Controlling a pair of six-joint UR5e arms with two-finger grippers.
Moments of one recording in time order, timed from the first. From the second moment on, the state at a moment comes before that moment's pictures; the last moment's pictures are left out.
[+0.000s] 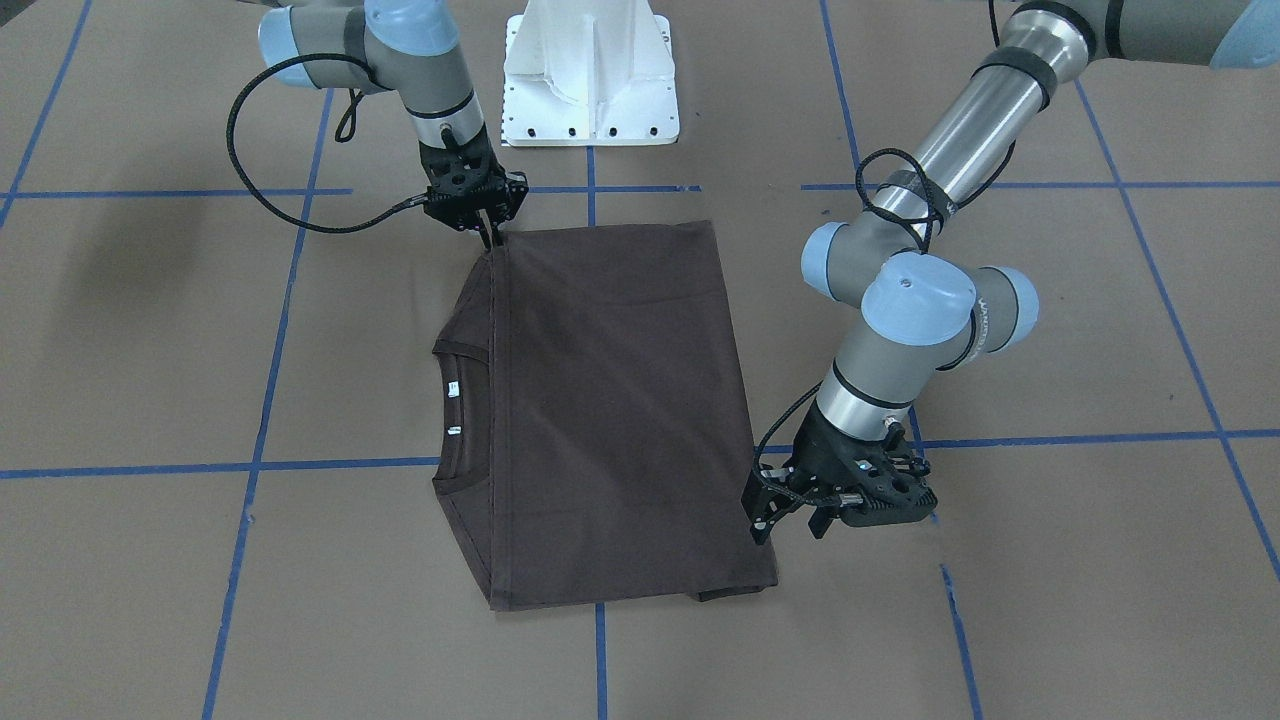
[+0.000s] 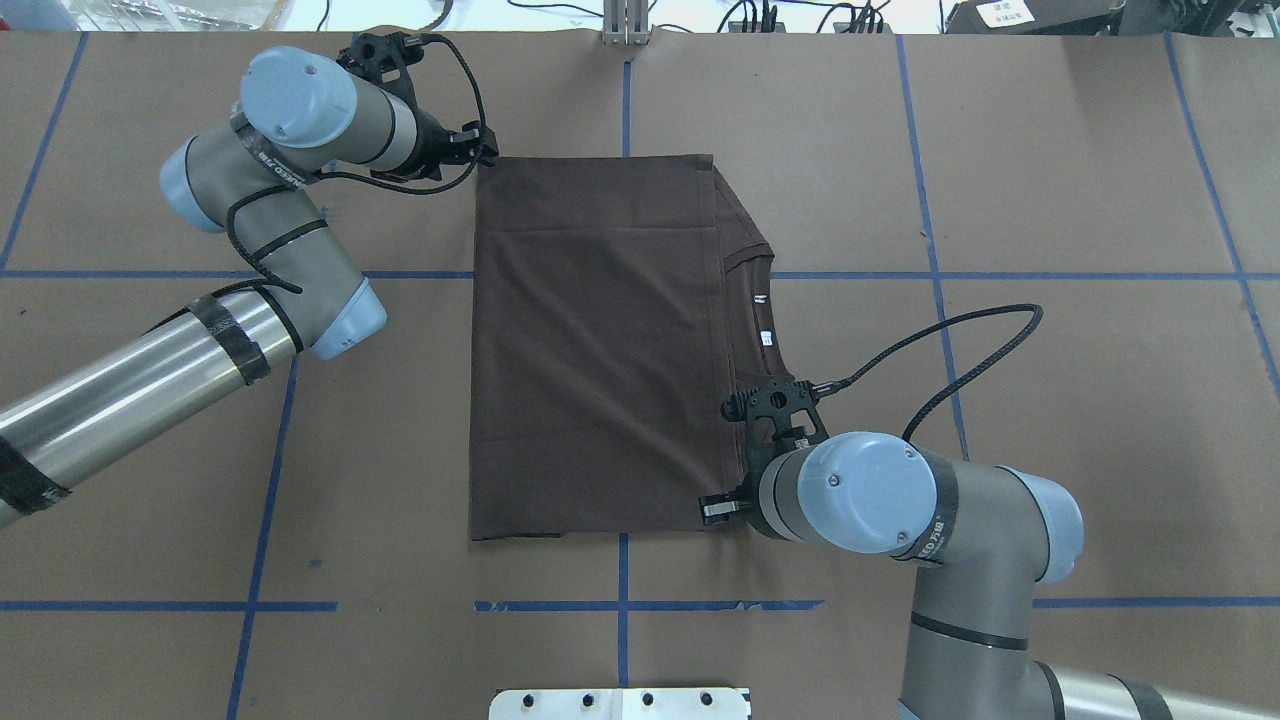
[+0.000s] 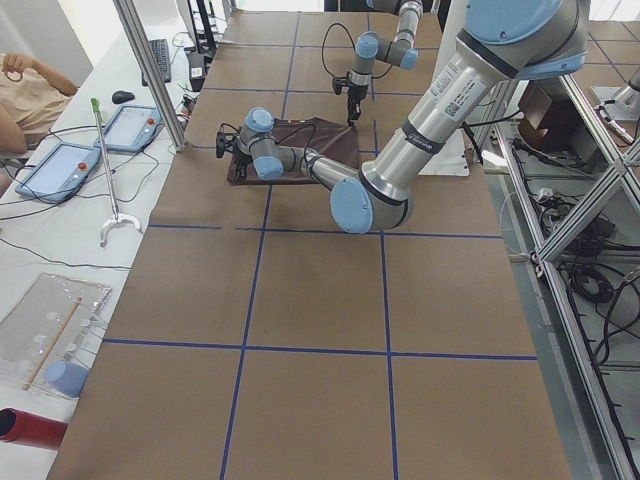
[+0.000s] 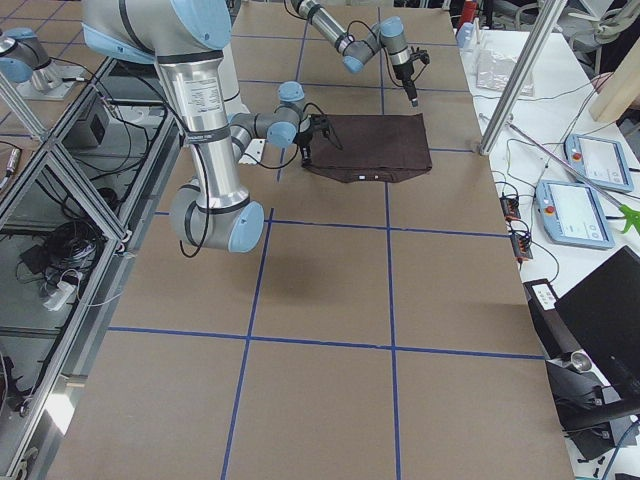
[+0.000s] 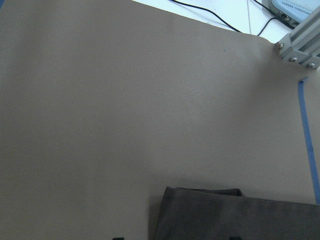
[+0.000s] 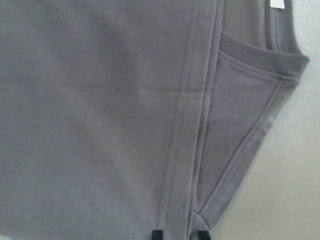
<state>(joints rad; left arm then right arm) -0.82 -2.32 -1.11 -2.36 -1.83 -1.28 0.30 -1.21 1.91 -1.38 1.65 1.19</state>
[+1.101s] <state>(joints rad) -0.82 -2.30 -1.18 -2.38 -1.83 -1.28 0.27 -1.17 1.86 -1.38 1.58 1.92</state>
